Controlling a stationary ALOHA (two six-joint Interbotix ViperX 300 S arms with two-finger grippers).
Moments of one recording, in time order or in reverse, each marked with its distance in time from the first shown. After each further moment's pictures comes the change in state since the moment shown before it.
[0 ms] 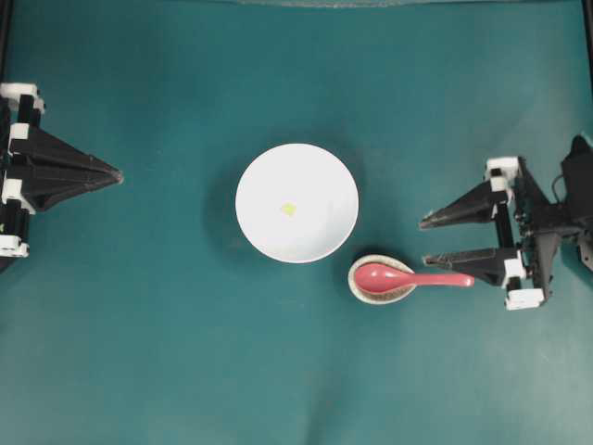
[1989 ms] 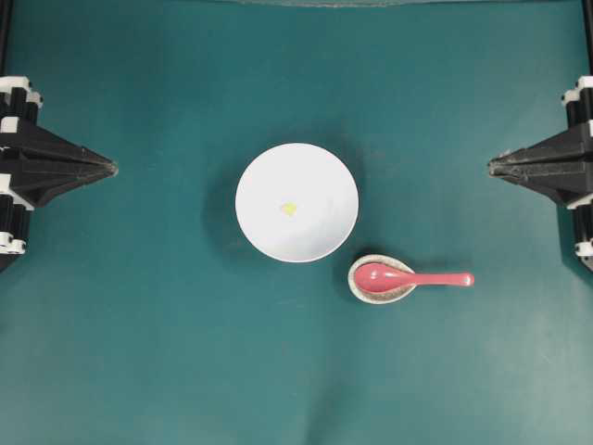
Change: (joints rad) left arm 0.000 0.000 0.015 -0.006 -0.141 0.014; right arm -0.245 -0.565 -0.109 -0.258 0.508 -0.011
